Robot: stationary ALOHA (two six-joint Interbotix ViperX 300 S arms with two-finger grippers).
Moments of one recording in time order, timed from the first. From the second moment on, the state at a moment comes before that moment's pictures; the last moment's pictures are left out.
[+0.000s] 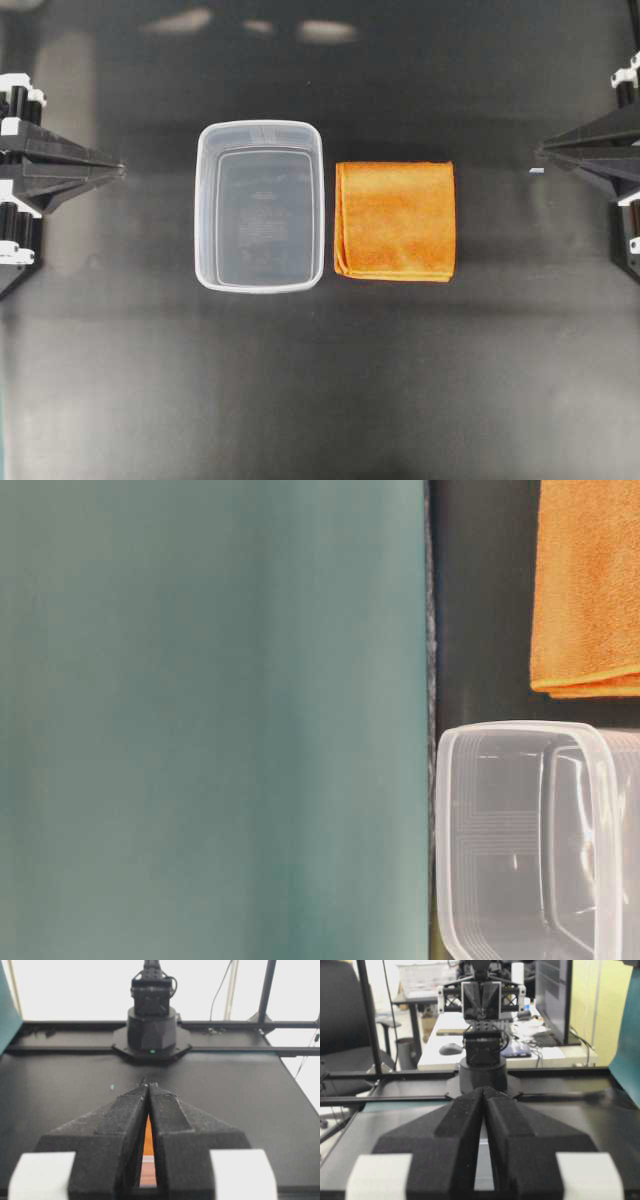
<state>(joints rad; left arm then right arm) 0.00 -0.96 1.17 0.00 -0.29 0.00 0.00 -0.97 1.18 0.00 -0.29 0.00</state>
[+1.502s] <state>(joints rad) 0.03 0.12 0.15 0.04 0.58 0.01 -0.04 -1.04 1.20 0.01 -0.27 0.05</state>
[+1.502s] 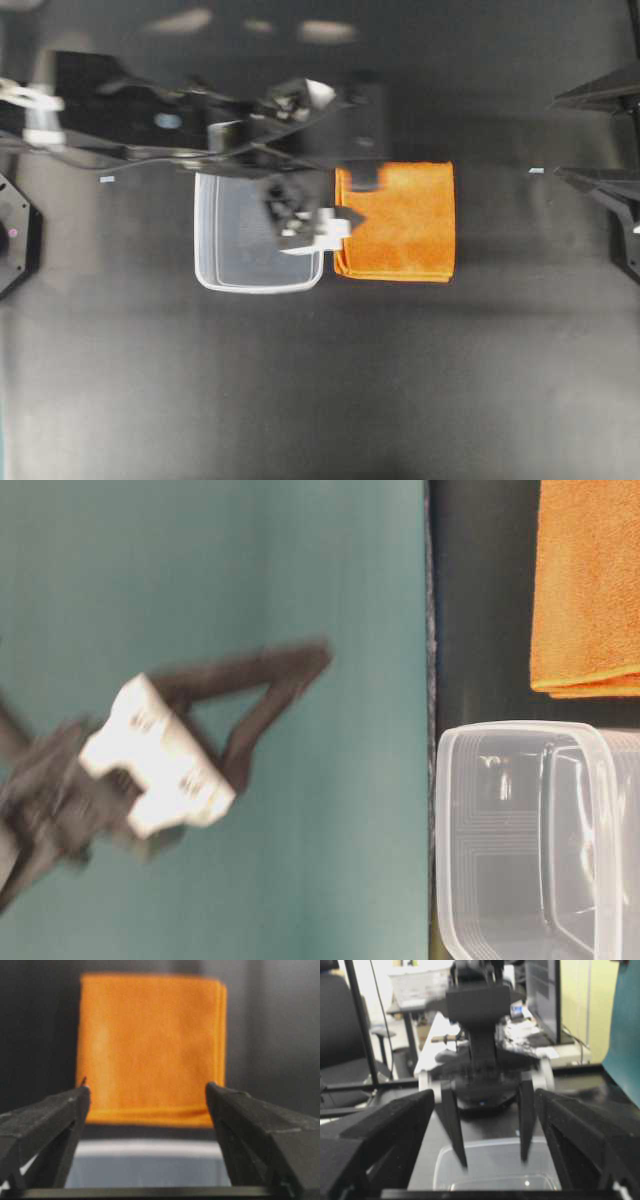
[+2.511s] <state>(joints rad) 0.00 0.60 -0.15 0.04 0.69 0.08 -0.04 -1.12 1.22 0.01 -0.21 0.05</state>
